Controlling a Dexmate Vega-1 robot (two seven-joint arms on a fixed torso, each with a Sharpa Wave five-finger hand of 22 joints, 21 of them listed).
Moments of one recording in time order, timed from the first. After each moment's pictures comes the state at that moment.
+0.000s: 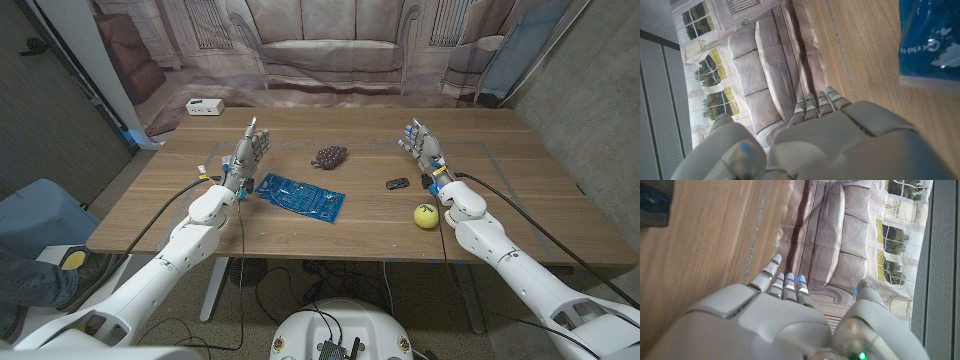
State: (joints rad) left arm 0.91 0.54 0.35 -1.37 -0.63 -0.35 -0.02; left_hand 0.18 -0.01 0.06 0.05 0.24 0.11 0.10 0.24 0.17 0.08 0.08 0.32 0.19 0.06 0.08 0.22 0.17 0.06 0.06 0.23 0.17; right arm -0.85 -0.47 -0.38 -1.30 0.65 0.36 0.04; right_hand 0.24 0.01 0.31 -0.09 0.19 0.11 0.11 0.20 0.18 0.09 0.12 0.22 0.18 0.02 0.08 0.21 0.21 0.30 -0.02 0.20 0.17
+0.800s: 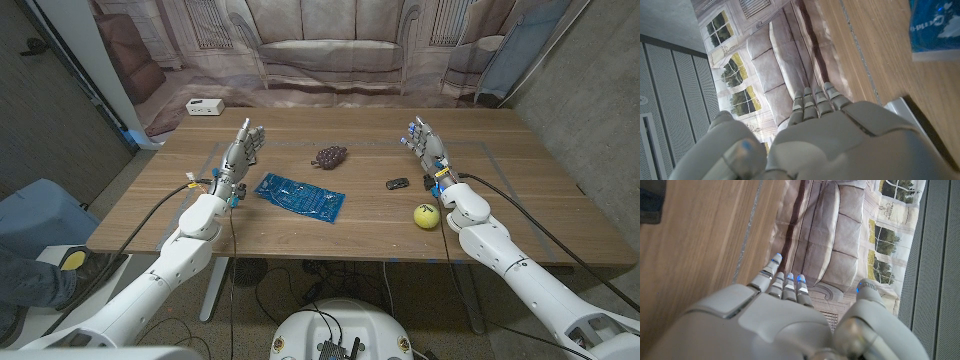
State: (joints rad) left arm 0.98 0.57 0.32 -1.39 -0.57 -0.48 -0.01; left_hand 0.20 0.00 0.06 0.04 0.23 0.19 0.08 0.24 0.17 0.15 0.05 0.32 0.19 0.14 0.06 0.22 0.17 0.13 0.05 0.23 0.17; right arm -0.91 -0.50 -0.37 -1.40 0.61 0.34 -0.04; right_hand 0.24 0.01 0.30 -0.10 0.18 0.13 0.11 0.20 0.18 0.11 0.13 0.21 0.18 0.03 0.08 0.21 0.21 0.31 -0.02 0.20 0.17
